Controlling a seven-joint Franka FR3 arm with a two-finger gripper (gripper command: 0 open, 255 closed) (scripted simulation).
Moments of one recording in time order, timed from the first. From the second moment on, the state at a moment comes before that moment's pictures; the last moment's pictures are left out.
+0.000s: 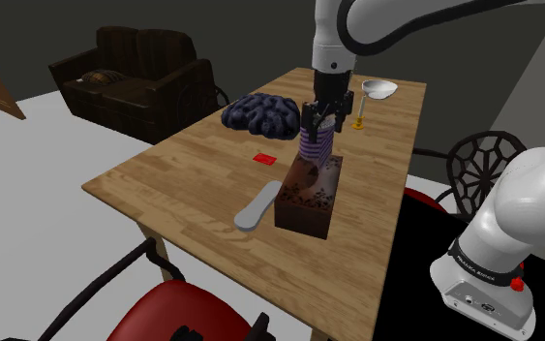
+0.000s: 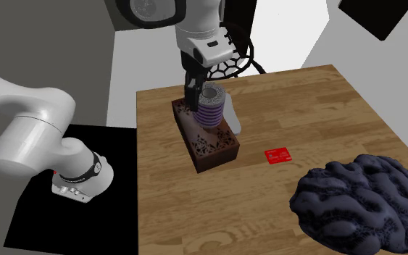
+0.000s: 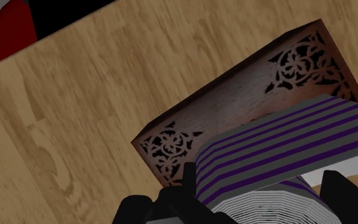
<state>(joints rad) 0.03 -0.43 0.25 -2.30 0.09 1.86 0.38</state>
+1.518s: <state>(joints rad) 0.03 -0.39 0.26 -2.41 0.10 2.01 0.39</state>
